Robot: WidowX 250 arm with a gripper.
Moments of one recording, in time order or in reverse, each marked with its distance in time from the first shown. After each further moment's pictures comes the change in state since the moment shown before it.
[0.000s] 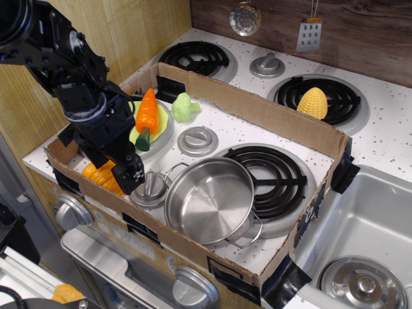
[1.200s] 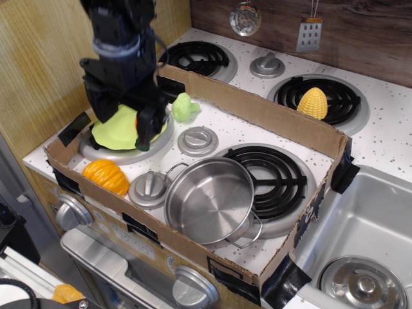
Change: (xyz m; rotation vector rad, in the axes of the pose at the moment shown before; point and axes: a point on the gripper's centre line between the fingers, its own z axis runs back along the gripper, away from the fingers) arm 0.041 0.000 0.047 0.108 0.118 0.240
